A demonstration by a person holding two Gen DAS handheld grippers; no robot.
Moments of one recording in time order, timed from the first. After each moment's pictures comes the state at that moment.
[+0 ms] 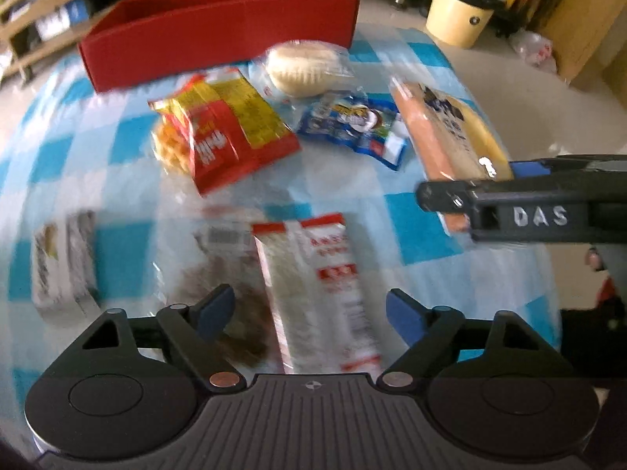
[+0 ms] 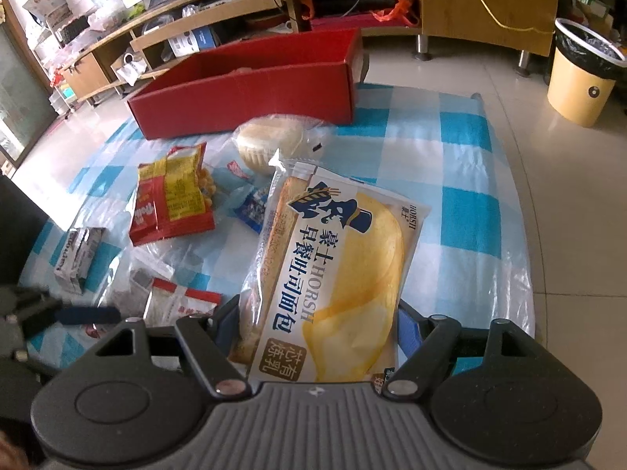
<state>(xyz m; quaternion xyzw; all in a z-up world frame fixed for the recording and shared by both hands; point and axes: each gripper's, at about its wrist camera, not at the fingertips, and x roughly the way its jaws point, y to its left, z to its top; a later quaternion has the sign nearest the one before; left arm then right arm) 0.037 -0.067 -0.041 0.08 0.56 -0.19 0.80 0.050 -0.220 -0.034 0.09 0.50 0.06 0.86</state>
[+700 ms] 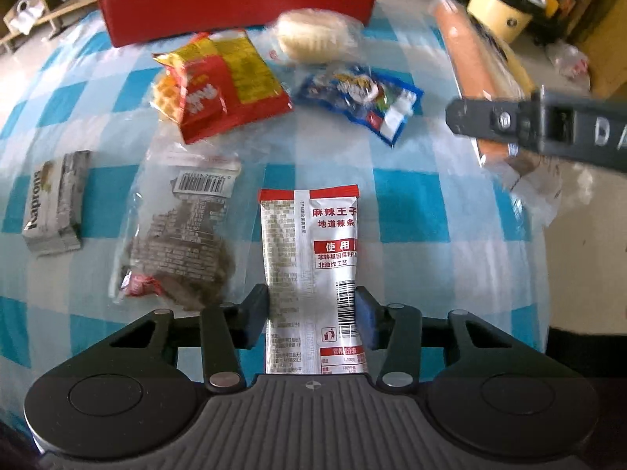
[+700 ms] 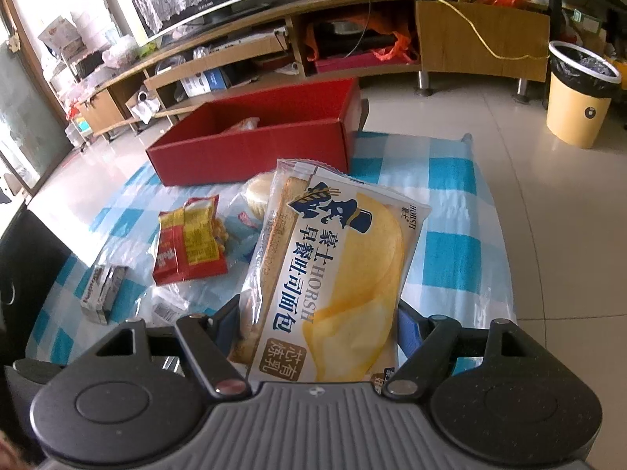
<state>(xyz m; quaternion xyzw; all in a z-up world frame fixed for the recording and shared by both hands) 0.025 -0.081 -0.046 0.05 0.59 -0.13 0.79 0.040 -0.242 -0.004 0.11 0.44 0.07 0.89</state>
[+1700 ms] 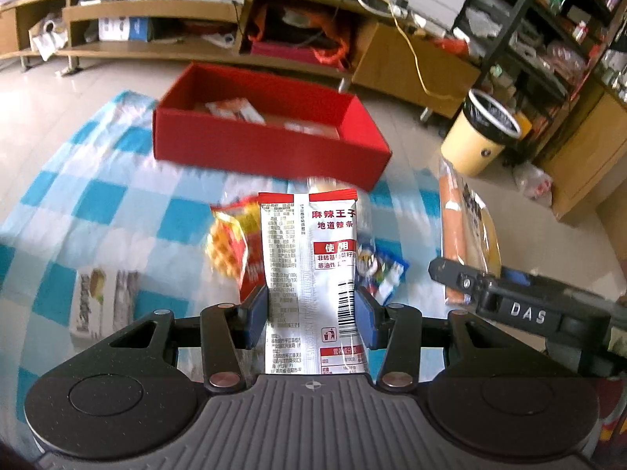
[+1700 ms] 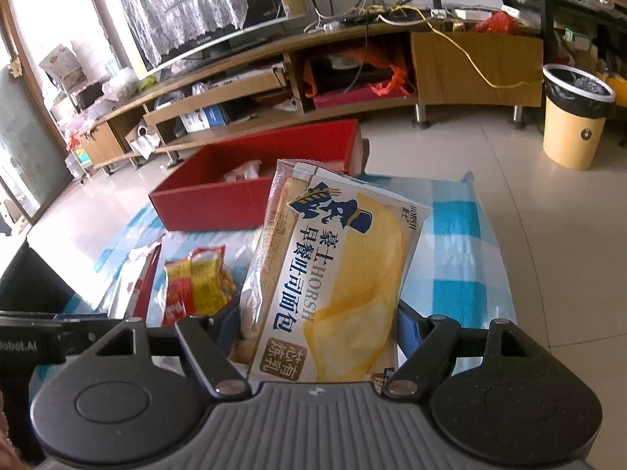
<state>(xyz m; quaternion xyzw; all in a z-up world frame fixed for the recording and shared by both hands) 0.061 -0.029 0.036 -0.06 0.47 -0.15 0.87 0.054 -0.239 0.010 0.13 0.39 0.06 0.91</state>
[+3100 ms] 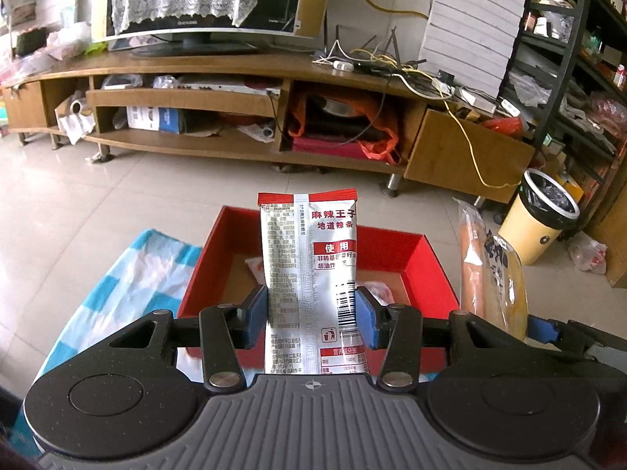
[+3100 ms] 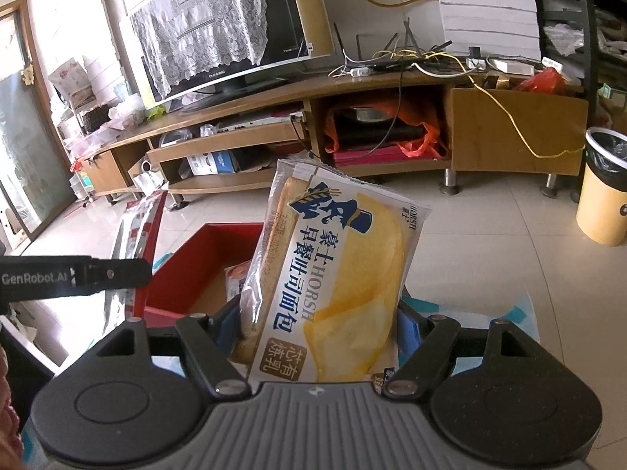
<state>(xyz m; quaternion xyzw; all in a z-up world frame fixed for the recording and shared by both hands) 0.206 -0.032 0.064 -0.03 0.37 -0.09 0.92 0.197 -0.215 0.026 0.10 0.34 0.07 0.93</state>
